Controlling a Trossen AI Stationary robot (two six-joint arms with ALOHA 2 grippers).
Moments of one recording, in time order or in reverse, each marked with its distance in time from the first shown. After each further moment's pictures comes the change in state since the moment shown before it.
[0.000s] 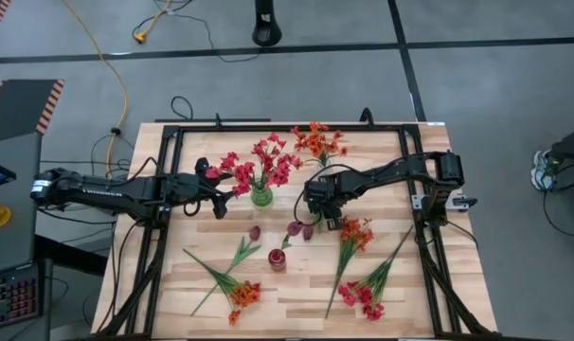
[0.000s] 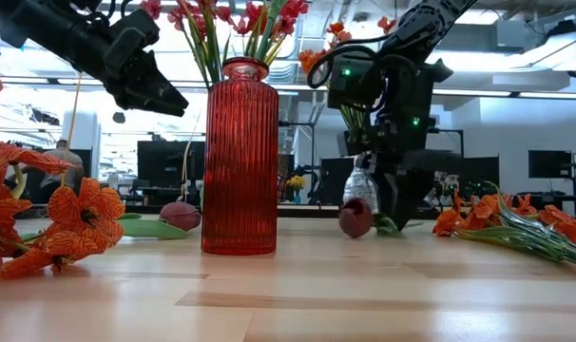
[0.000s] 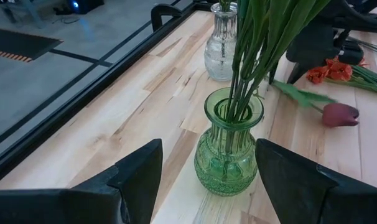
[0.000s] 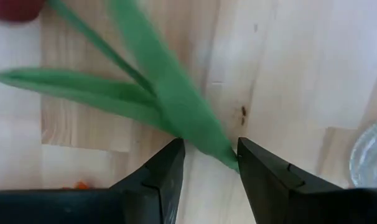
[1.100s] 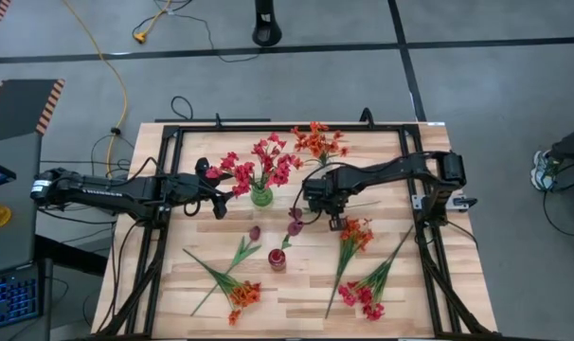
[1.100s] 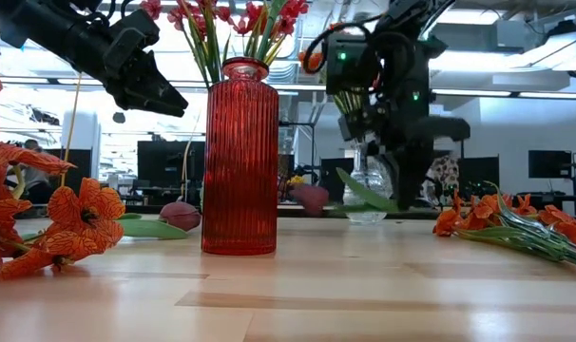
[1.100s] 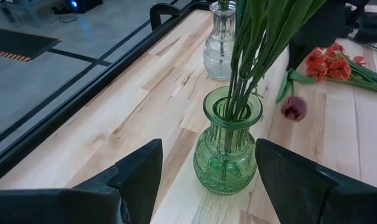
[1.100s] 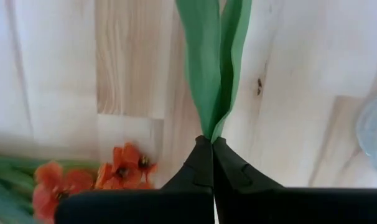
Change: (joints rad) left arm 0.000 0.000 0.000 -0.003 0.005 0.000; right arm 0.002 -0.020 0.119 -0.240 -0.048 0.058
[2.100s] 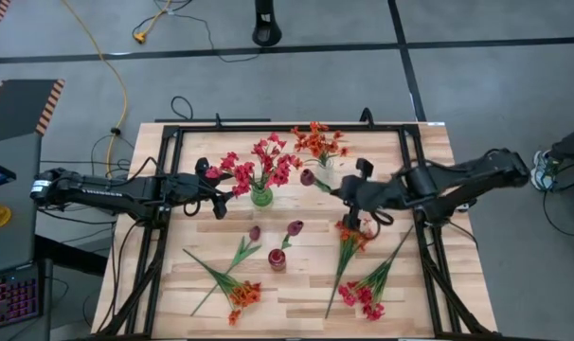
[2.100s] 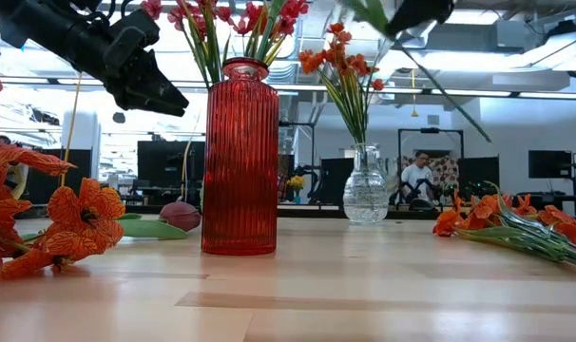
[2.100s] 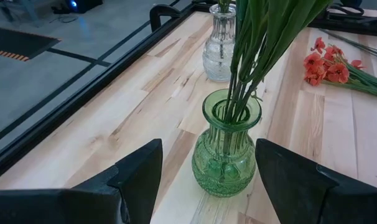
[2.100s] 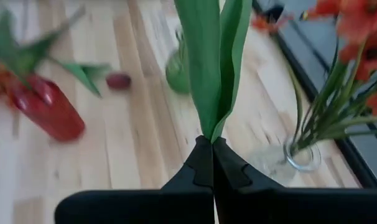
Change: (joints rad) left arm 0.000 0.000 0.000 0.006 0.002 -0.009; right arm 0.328 -0.565 -0.001 0.150 0.480 0.464
